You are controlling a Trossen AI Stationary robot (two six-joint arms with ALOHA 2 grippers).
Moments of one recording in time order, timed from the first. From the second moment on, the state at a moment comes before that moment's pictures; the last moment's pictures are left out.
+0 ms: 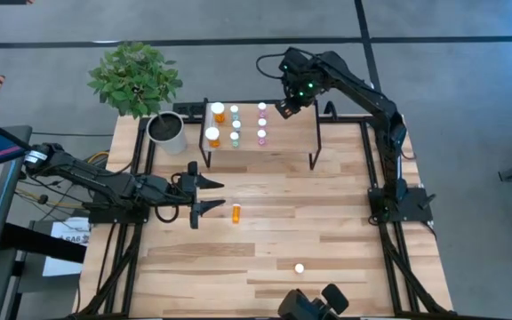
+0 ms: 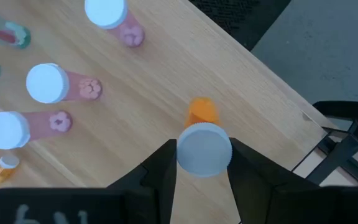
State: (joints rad) left arm -0.27 0.94 0.54 0.24 -0.37 -0.14; right arm -0.65 2.02 2.25 -1.46 0.00 0.24
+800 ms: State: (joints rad) left arm -0.27 0.94 0.54 0.24 -0.37 -0.15; right arm -0.64 2.02 2.21 -1.47 -0.01 0.20
